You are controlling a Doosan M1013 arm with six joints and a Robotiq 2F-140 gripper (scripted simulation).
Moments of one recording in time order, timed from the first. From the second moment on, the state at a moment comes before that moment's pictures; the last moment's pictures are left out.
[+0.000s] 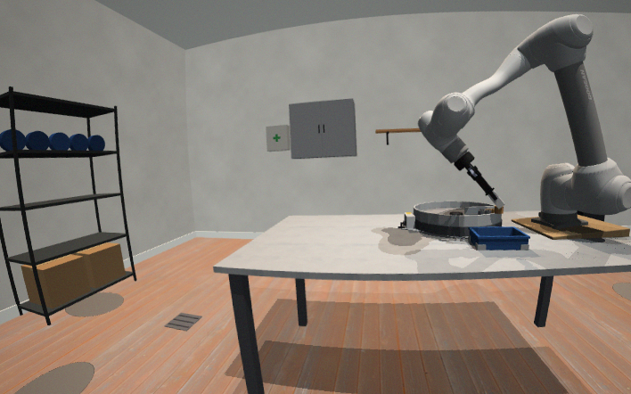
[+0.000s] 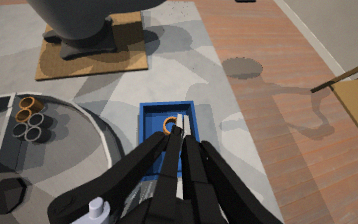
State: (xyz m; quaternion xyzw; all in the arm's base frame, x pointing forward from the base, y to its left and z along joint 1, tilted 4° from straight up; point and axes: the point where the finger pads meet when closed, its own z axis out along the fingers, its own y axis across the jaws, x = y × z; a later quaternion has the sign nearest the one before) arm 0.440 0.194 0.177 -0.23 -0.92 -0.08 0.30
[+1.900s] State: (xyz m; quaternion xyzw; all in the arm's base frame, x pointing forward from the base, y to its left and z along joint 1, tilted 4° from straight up) arm 0.444 0.193 0.112 -0.23 -0.92 -0.08 0.30
